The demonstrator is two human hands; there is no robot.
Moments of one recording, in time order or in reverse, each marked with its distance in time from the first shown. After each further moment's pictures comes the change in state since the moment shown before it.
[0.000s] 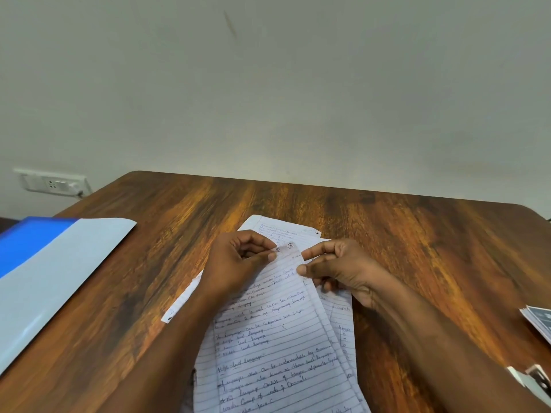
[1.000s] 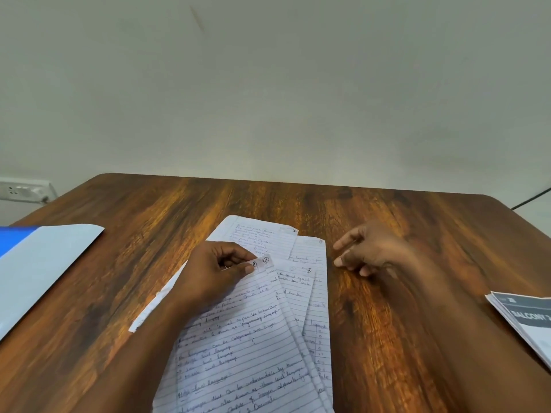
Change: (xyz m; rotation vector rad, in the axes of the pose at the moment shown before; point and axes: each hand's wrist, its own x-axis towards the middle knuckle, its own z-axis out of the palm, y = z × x) left_hand -0.003 0.001 0.000 0.225 -0.140 -0.043; right_hand 0.004 -0.008 -0.089 -0.441 0.219 0.120
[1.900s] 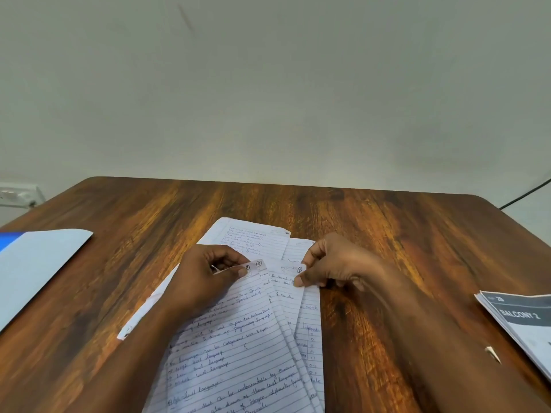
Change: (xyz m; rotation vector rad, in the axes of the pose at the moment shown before) left_hand 0.002 -0.004 0.003 0.065 0.015 0.049; right_hand -0.011 -0.014 0.036 -0.076 -0.206 -0.074
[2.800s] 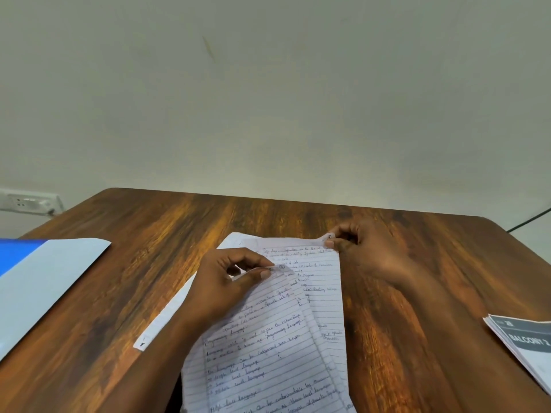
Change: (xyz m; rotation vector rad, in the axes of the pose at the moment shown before) left_hand 0.000 0.021 0.001 -0.137 0.064 0.211; right_hand -0.008 -0.008 -0.037 -0.126 0.364 -0.439
